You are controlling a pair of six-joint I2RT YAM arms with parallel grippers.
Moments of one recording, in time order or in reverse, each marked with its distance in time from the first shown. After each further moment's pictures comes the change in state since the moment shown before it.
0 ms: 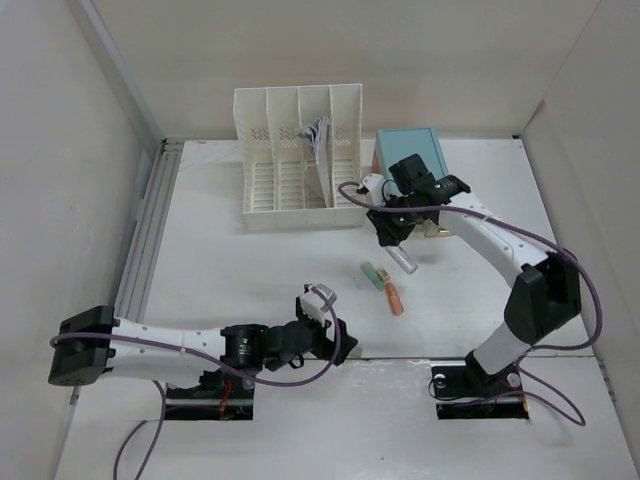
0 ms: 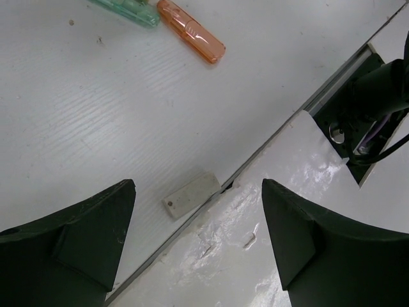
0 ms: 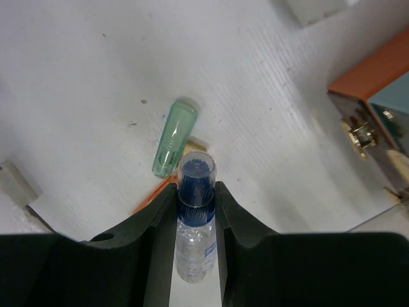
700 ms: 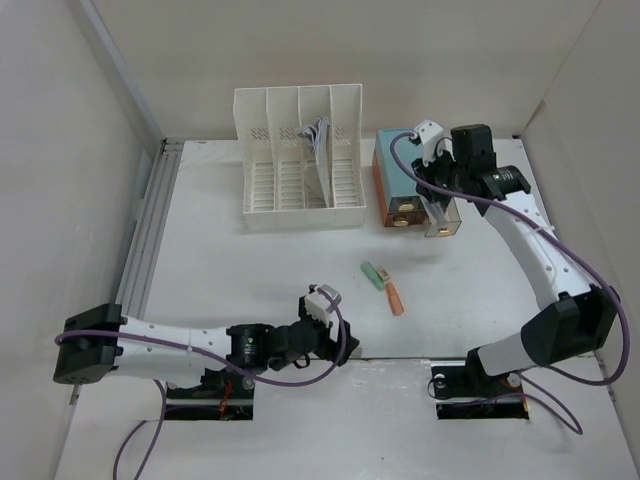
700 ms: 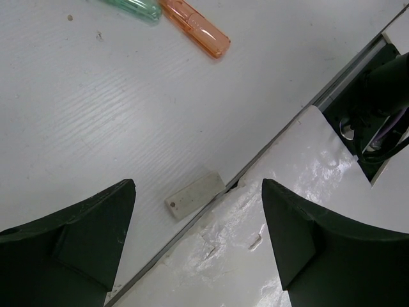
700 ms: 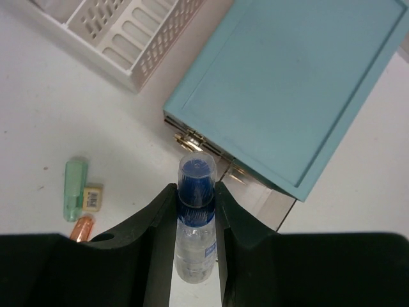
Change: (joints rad) left arm 0.000 0.056 0.019 -0.004 0.001 0.013; right arm -0.221 -0.183 0.090 0.143 0.079 -0.013
